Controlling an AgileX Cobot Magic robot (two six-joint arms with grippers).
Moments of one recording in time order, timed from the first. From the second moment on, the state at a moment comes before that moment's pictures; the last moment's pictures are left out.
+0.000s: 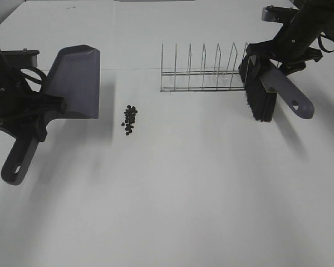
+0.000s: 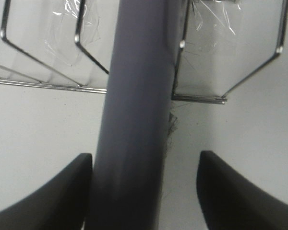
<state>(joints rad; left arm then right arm) -0.26 1.87 -1.20 -0.08 0.85 -0.18 -0.02 2.39 -1.99 0.14 0.90 -0.15</state>
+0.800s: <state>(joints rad) -0.26 1.87 -1.20 -0.08 0.85 -0.18 -0.02 2.40 -2.32 0.12 1.22 -0.05</state>
